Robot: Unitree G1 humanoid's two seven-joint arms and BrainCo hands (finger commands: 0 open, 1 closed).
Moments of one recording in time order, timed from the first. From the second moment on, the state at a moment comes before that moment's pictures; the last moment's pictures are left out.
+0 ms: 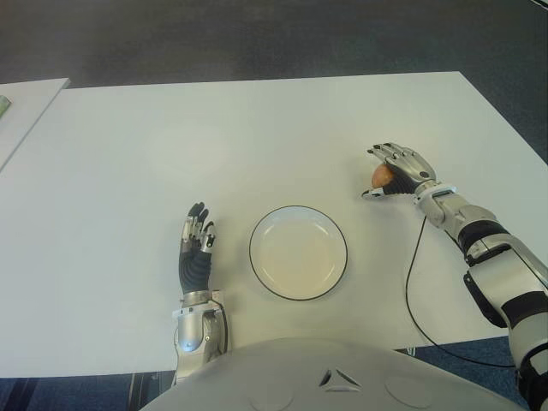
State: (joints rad) left arm 0.48 -0.08 -0.04 0.20 -0.13 -0.65 0.04; right arm -0.68 -0.62 0.61 1.24 -0.85 -0.50 -0.48
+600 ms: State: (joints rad) left arm 0.48 -0.08 -0.03 0.19 -0.16 -0.64 0.01; right arm -0.68 -0.63 0.63 1.25 -0.86 -0.51 -0.54
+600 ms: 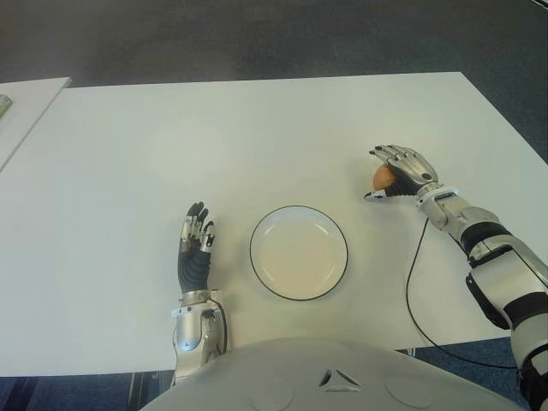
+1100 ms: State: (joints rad) left arm 0.48 -0.08 -0.01 0.18 -0.16 -0.63 0.01; right arm -0.65 -0.63 0.63 1.25 -0.85 -0.52 -0.66
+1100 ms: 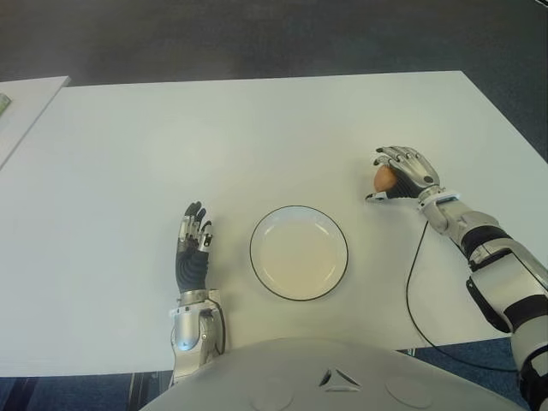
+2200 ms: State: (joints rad) left arm 0.48 -0.08 0.00 0.16 -0.16 -0.59 0.00; right arm -0.64 -0.62 0.59 1.26 -0.79 -0.52 -0.65
